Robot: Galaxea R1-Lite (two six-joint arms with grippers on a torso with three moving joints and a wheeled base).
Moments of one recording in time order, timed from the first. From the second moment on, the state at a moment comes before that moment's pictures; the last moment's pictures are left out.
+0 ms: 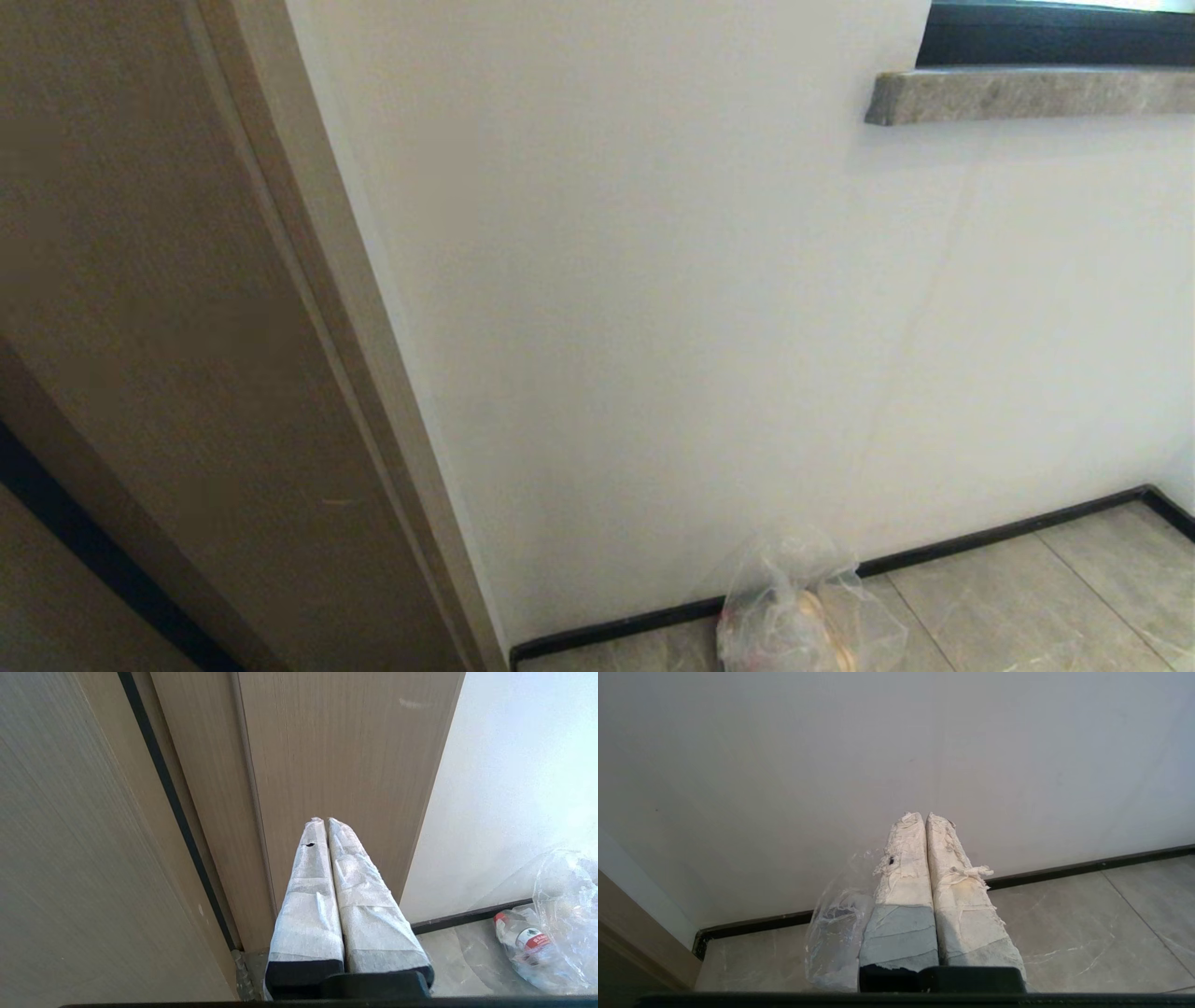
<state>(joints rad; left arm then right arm) 0.00 0.00 0.00 0.00 0.00 0.00 0.00 0.00 0.00 0.00 -0.01 -0.02</state>
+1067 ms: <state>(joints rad) 0.00 0.00 0.00 0.00 0.00 0.00 0.00 0.00 0.00 0.00 -0.01 -0.02</state>
